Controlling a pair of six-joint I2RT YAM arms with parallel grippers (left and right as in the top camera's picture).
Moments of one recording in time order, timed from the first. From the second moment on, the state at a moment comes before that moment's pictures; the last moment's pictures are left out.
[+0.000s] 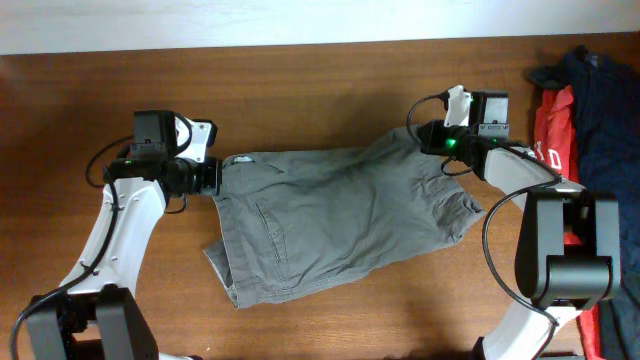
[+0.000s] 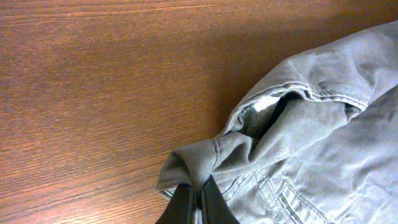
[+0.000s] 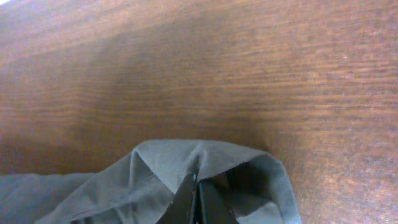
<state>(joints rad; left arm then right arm) 0.04 1.62 1.14 -0.65 0.26 0.13 -0.06 1.95 1.15 -0.08 -0.45 0.16</state>
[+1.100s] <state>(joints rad) 0.04 1.02 1.79 -0.92 0.10 0.10 -0.15 0.81 1.16 -0.23 -0.53 0.24</state>
